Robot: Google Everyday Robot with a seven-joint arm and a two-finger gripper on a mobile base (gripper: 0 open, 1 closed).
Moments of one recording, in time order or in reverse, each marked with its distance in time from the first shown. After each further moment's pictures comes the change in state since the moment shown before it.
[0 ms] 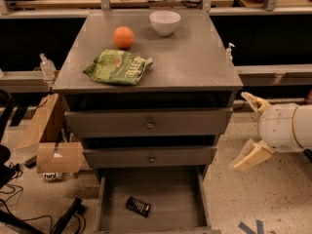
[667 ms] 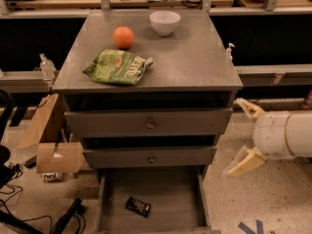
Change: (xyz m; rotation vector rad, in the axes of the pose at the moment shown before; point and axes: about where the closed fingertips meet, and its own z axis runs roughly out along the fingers) arm 0.004 0.012 0.015 -0.009 -0.021 0.009
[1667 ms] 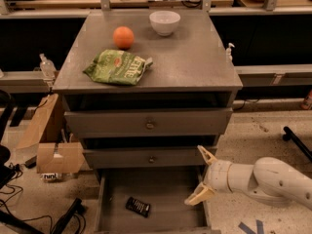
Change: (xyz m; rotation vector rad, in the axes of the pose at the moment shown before) arm 0.092 0.094 0.202 -0.099 -0.183 0.106
